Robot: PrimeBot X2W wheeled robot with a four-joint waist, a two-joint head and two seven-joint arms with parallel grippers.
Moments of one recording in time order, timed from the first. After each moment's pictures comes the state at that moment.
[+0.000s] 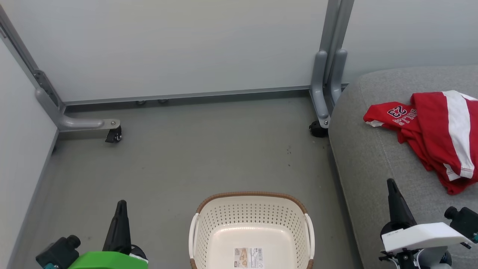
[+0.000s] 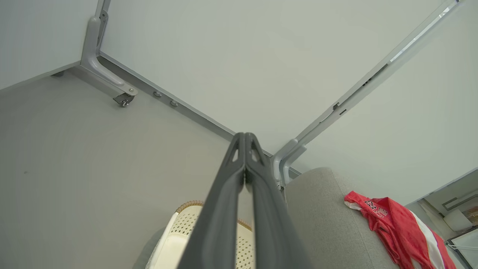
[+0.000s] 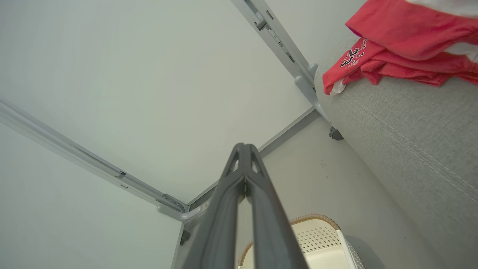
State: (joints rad) left arm 0.08 0.08 -0.08 0.12 -0.78 -0.06 -0.14; right arm 0.06 -0.07 -0.01 0.12 0.83 0.13 -0.13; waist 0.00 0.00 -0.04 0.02
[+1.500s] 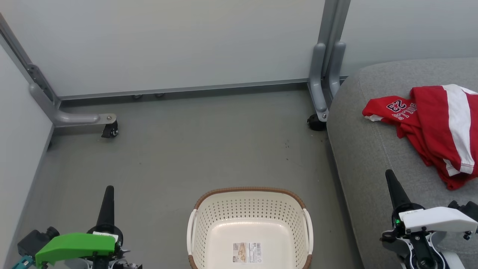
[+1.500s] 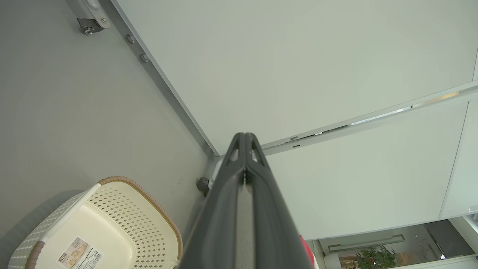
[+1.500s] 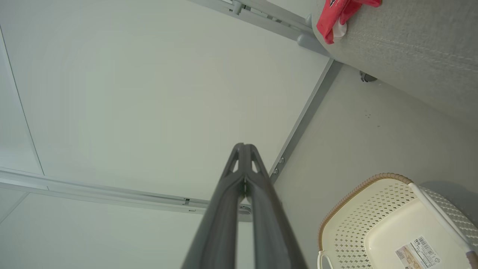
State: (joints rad) left arm -0.02 0.08 0.00 0.19 -1.31 -0.10 -0.02; right arm -0.03 -0.07 -0.05 0.19 1.31 0.13 0.00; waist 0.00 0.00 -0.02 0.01
